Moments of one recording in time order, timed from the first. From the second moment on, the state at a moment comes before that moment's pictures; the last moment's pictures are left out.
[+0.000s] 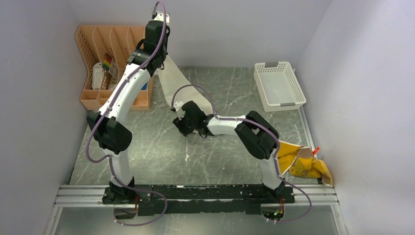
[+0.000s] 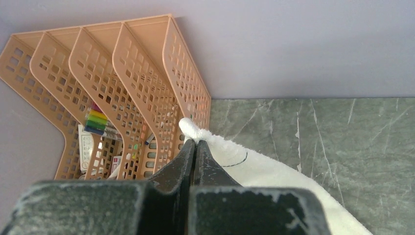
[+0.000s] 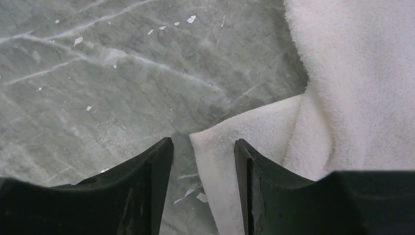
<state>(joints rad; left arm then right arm) -0.41 1.91 2.11 -0.50 -0.57 0.06 0.87 2.05 1.25 0.07 -0.07 -0.08</state>
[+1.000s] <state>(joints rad) -0.02 1.80 2.05 -0.74 -0.32 -0.13 0.40 1.09 1.14 0.15 -0.35 0.11</state>
